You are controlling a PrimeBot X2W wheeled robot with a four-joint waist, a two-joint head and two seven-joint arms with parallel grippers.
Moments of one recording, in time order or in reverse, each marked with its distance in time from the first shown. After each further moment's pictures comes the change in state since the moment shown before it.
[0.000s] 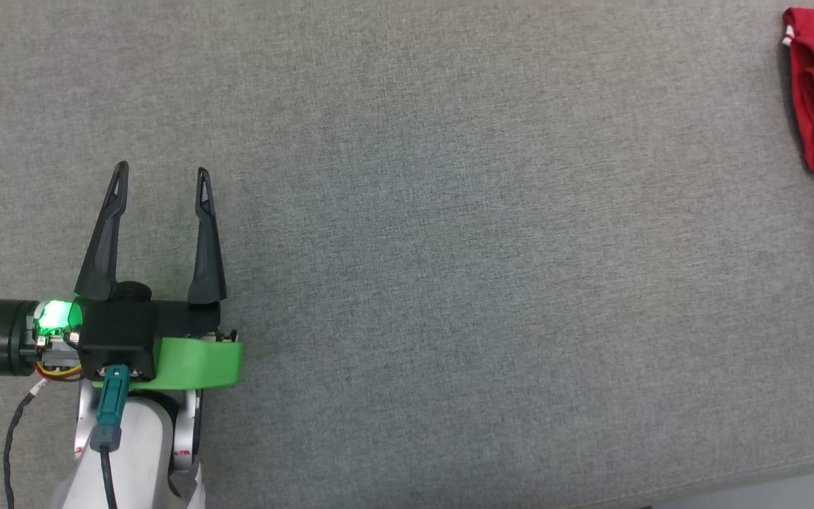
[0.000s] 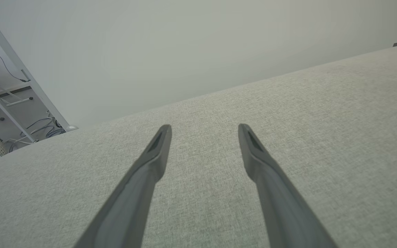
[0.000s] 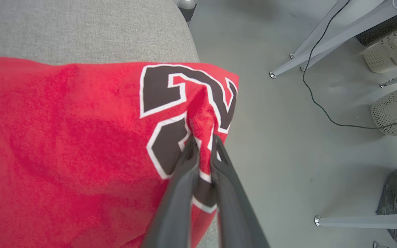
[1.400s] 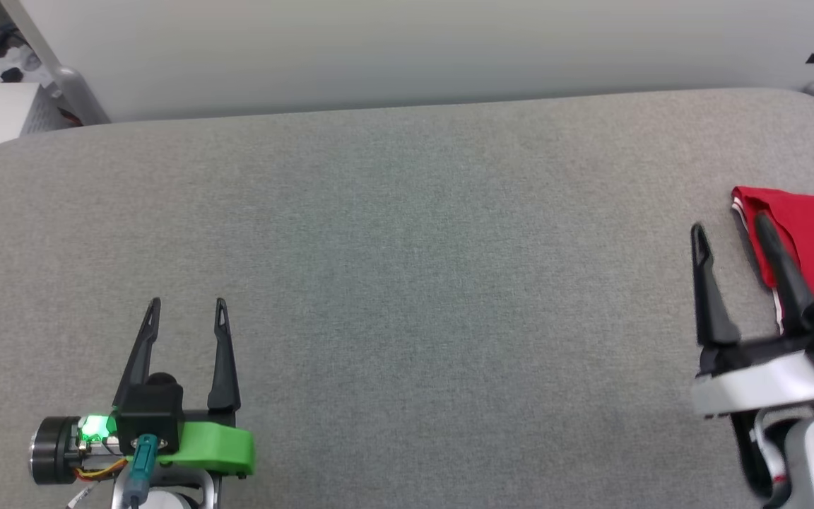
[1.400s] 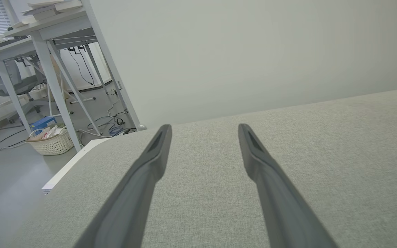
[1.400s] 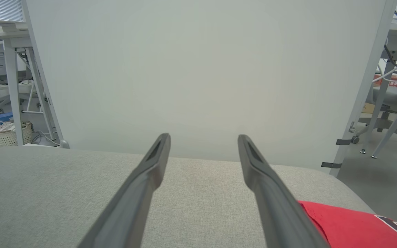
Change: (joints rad) left arm 0.196 -0.053 0.019 0.141 -0.042 0.008 0.000; right arm 0.646 0.616 -0.121 -0.681 -0.313 0.000 -0.474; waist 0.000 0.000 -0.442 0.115
